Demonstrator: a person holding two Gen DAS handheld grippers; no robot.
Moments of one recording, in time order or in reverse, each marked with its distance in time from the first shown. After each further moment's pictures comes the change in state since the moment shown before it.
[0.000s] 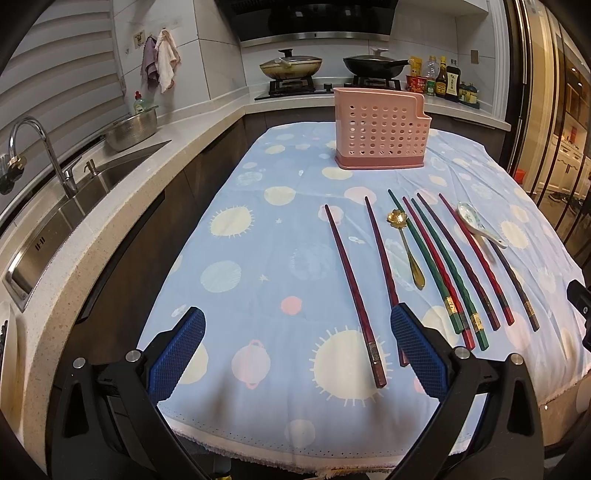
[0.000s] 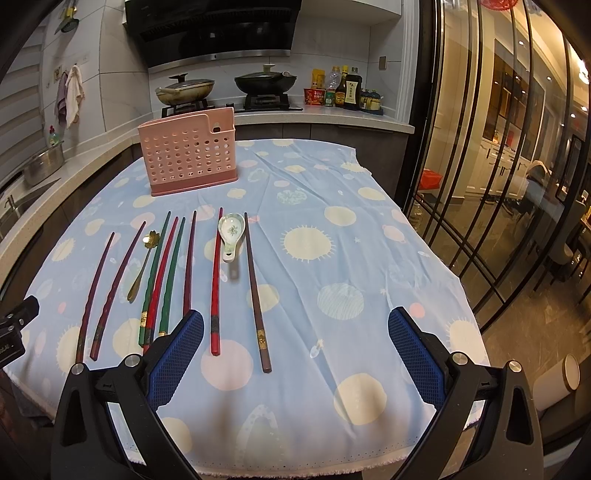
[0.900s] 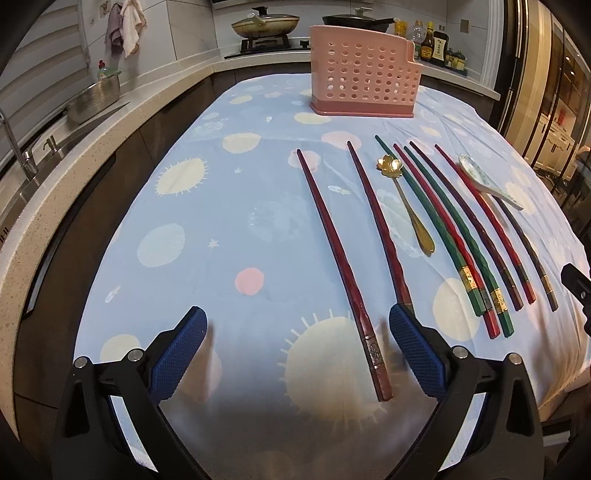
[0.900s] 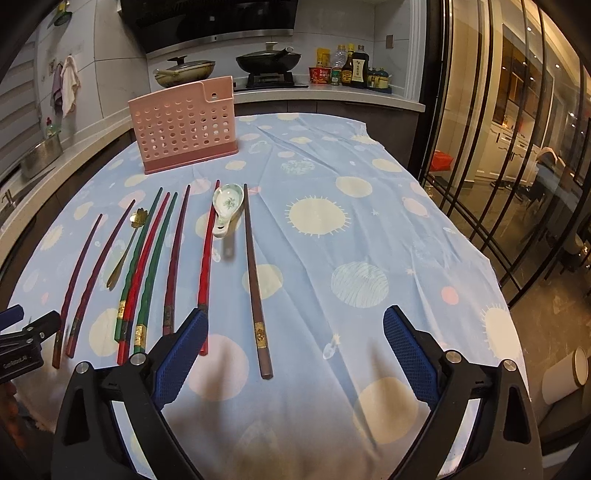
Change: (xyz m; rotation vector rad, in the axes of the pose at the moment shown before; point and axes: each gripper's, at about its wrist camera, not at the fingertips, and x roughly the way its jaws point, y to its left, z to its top) left arm 0.070 -0.014 -0.015 0.035 0.153 -0.098; right arm 0.048 0.004 -0.013 0.010 0.083 0.040
